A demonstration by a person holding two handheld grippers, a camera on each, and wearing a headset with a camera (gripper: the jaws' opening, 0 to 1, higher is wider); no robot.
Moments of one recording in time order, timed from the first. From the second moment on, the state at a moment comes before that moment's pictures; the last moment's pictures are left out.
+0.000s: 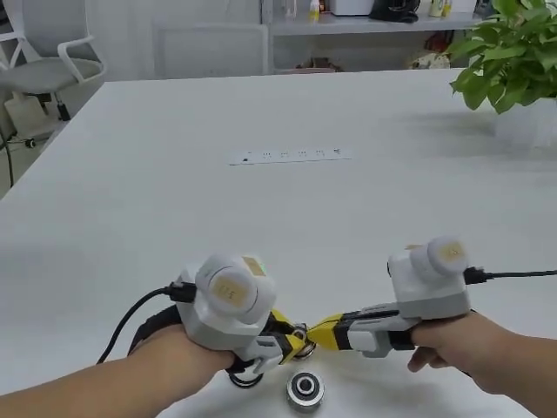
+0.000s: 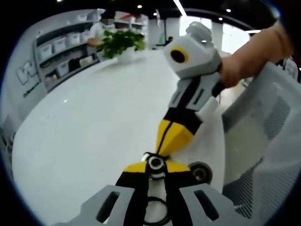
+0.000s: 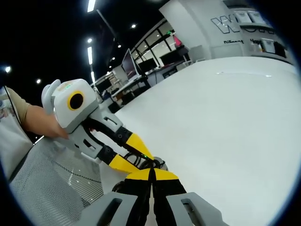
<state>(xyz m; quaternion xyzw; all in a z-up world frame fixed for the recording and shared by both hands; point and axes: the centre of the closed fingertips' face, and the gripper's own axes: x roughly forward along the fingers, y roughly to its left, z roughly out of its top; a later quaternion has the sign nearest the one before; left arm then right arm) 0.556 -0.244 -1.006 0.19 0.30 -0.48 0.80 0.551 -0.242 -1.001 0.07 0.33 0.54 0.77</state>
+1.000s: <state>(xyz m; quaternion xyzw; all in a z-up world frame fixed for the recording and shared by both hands) 0.547 -0.245 -0.992 0.19 0.28 -0.51 0.79 0.555 -0.249 -0.995 0.05 0.32 0.54 0.77</state>
